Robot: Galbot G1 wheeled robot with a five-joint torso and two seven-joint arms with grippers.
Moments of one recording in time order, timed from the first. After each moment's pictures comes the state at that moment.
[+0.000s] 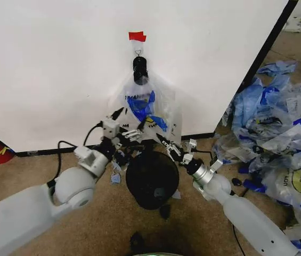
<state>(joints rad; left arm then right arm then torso) 0.46 -0.58 0.49 -2.06 -0.77 -0.19 -0.42 -0.83 1.04 -0.04 1.53 1.22 0.20 -0.76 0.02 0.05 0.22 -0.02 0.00</state>
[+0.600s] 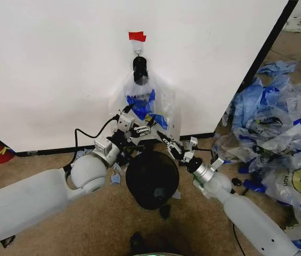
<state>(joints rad) 0.27 -0.63 0.68 -1.98 -0.69 -0.11 -0.48 -0.81 1.03 -0.03 1.54 1.23 0.20 -0.76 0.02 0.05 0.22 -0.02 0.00</state>
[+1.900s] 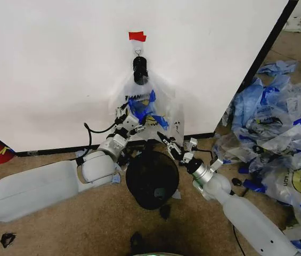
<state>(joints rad) 0.08 -0.68 0.88 -1.91 -0.60 0.15 -0.73 -0.84 1.05 -0.03 1.53 1.22 0.21 -0.74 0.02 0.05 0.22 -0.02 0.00</state>
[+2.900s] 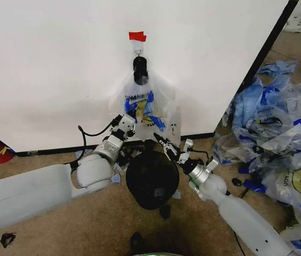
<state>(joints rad) 0.10 -0.62 0.87 -2.00 -0.66 0.13 -0.75 -0.83 1.07 -0.05 1.52 1.21 0.20 -0.72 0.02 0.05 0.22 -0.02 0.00</state>
